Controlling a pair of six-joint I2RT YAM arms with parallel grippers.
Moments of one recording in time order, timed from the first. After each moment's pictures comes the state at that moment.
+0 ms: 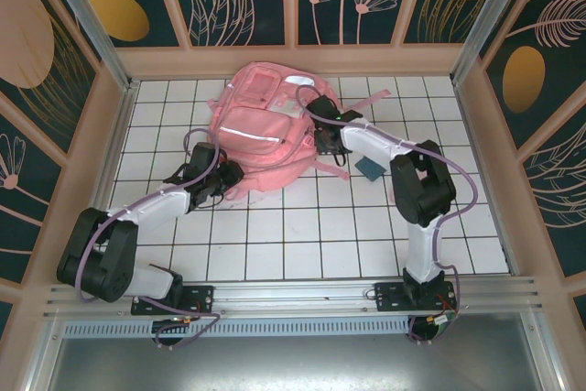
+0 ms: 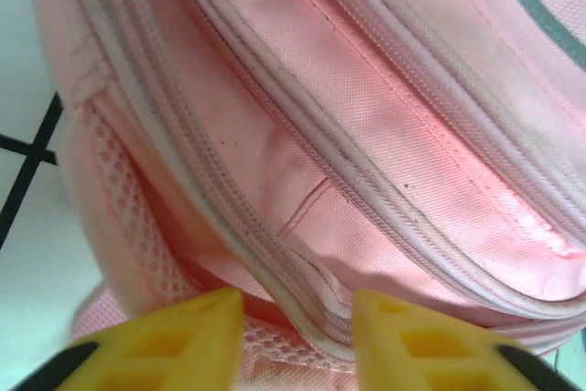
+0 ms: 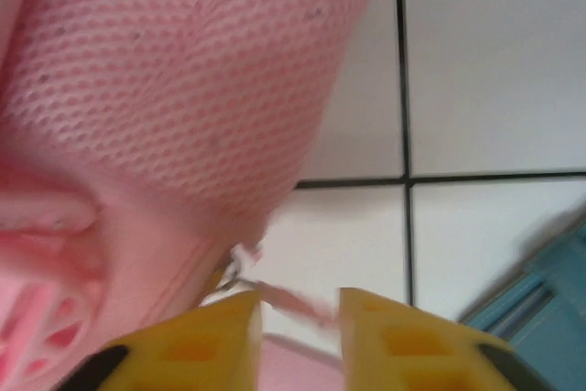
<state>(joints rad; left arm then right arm) -0.36 1.38 0.65 -0.09 0.09 -0.90 0.55 1.96 1.48 -0.67 0.28 0.46</state>
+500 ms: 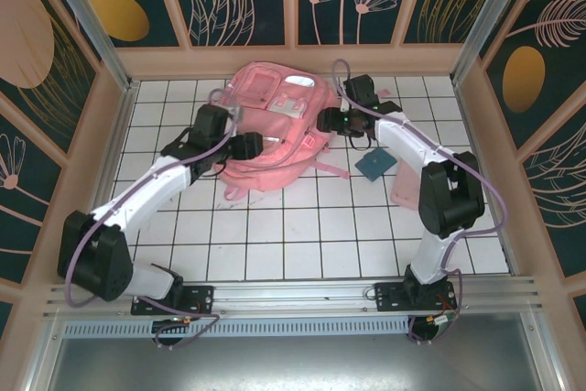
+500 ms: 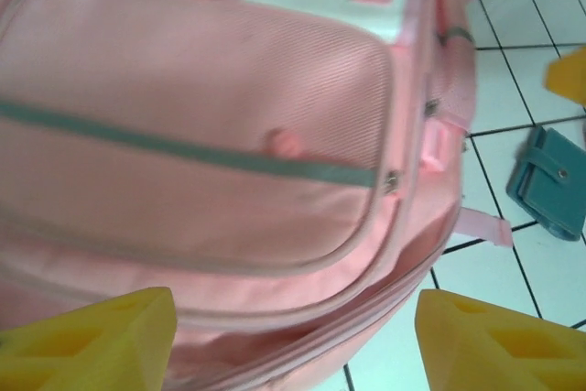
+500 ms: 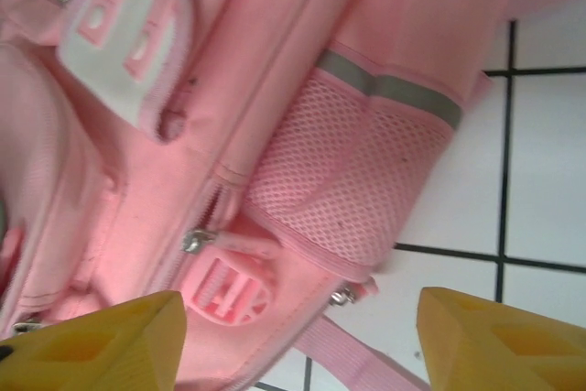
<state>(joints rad) -0.46 1.45 1.10 -0.38 0.11 -0.33 0.39 1.81 1.43 -0.50 -0.20 0.40</state>
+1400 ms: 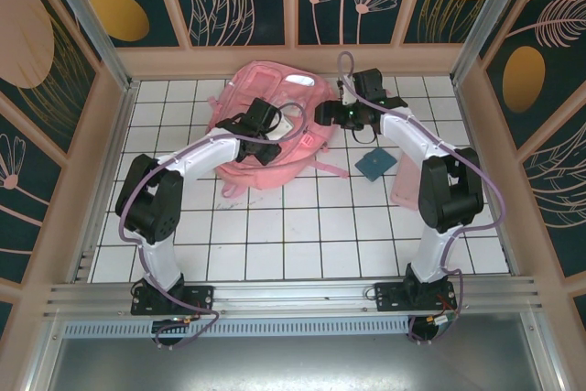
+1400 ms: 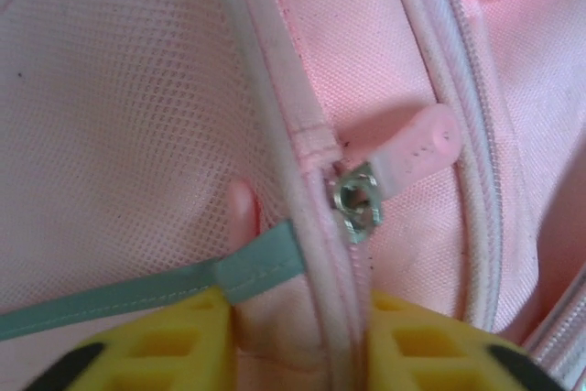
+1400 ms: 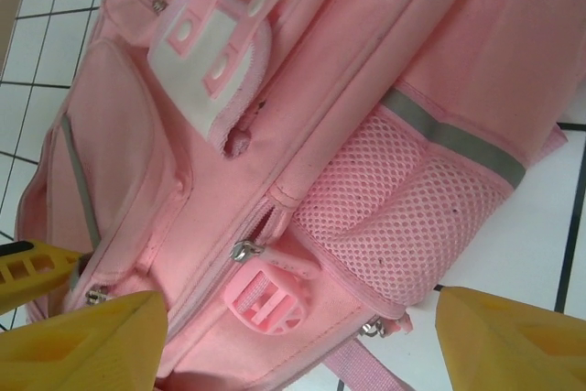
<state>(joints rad) -0.56 1.86 1.38 -0.53 -0.07 0.30 0.33 1.84 1.47 -0.45 -0.39 0.31</state>
